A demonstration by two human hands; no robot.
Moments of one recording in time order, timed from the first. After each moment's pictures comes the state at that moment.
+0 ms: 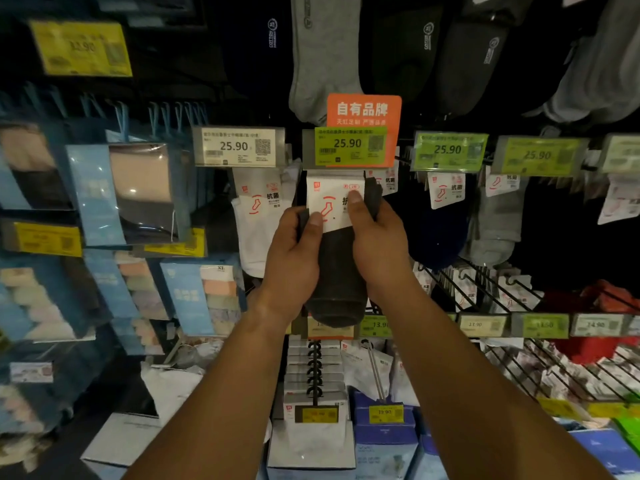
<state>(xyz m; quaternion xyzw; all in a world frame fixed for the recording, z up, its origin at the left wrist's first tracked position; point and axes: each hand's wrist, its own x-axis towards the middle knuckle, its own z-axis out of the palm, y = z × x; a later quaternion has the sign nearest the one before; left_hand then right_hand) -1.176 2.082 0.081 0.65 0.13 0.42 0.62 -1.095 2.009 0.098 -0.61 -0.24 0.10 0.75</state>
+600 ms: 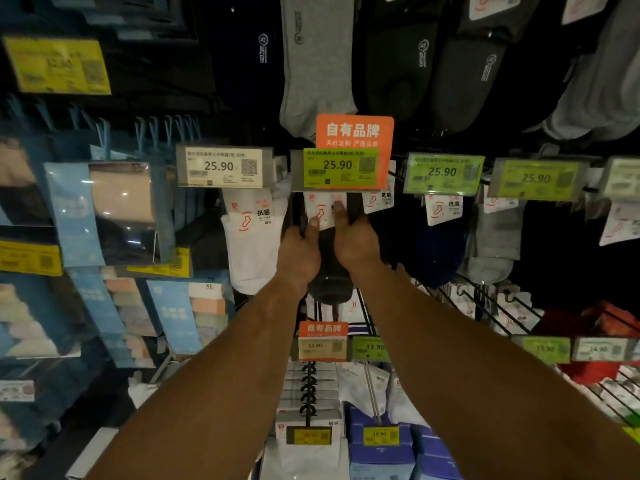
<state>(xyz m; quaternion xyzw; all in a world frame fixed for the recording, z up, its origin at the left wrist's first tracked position) -1.093 2.123 0.076 0.70 0.32 0.34 0.54 -1.020 2.068 0.086 -0.78 -0.21 0.07 0.58</state>
